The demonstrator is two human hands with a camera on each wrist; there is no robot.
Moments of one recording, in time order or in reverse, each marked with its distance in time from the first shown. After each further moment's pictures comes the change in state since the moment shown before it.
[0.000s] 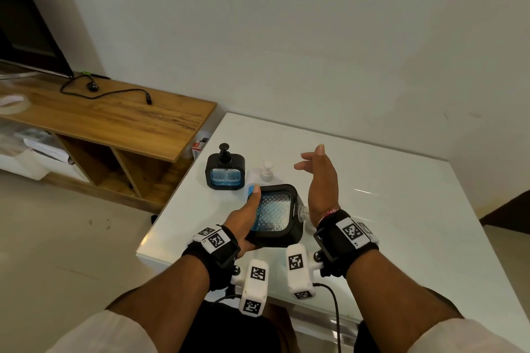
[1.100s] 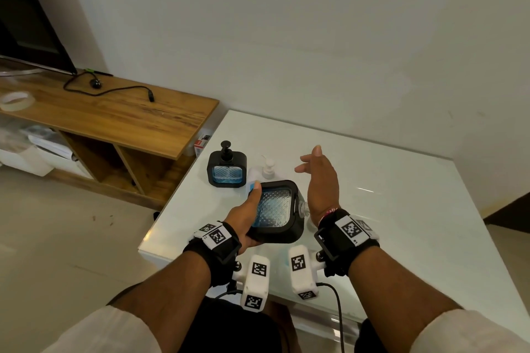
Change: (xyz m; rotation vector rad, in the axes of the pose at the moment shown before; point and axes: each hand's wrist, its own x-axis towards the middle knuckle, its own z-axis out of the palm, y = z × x) left_hand 0.004 0.000 0.000 -0.005 0.005 0.012; right_hand 0.000 0.004 -0.001 -0.061 -0.013 0.007
